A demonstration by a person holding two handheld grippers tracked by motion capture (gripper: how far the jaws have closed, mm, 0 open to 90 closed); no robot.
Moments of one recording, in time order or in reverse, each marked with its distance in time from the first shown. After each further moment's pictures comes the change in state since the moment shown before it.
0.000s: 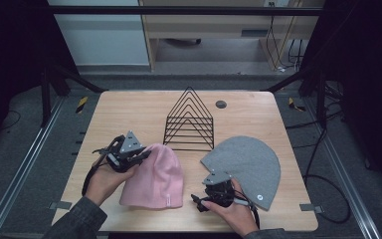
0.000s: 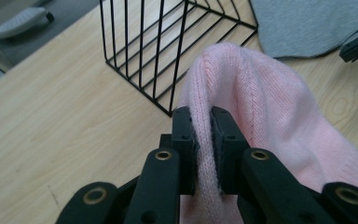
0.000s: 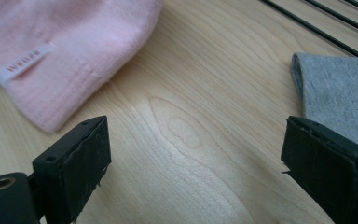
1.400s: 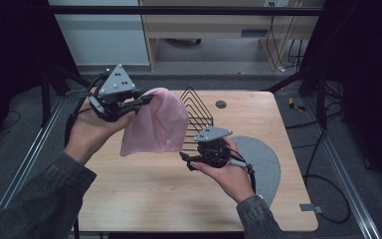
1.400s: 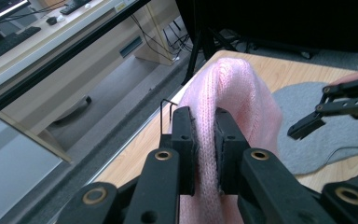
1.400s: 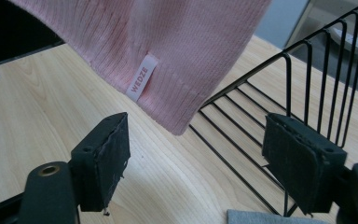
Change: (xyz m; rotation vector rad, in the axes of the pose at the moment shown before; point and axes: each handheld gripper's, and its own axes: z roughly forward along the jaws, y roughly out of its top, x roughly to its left) left arm 0.031 0.149 -0.103 -0.231 0.057 0.116; right arm -0.019 0.136 -0.055 -0.161 0.000 -0.042
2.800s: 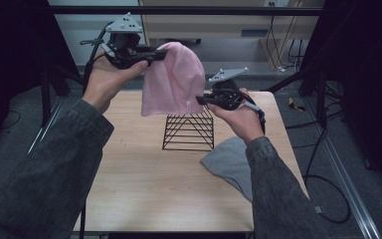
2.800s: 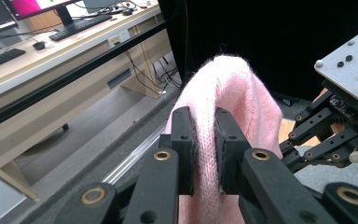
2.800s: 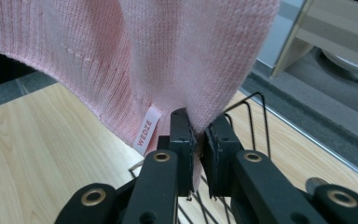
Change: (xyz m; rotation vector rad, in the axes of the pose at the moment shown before) left arm 0.075 0.054 0.054 -0.131 -0.087 -0.100; right arm -0.106 0.086 -0.002 -0.030 0.023 0.016
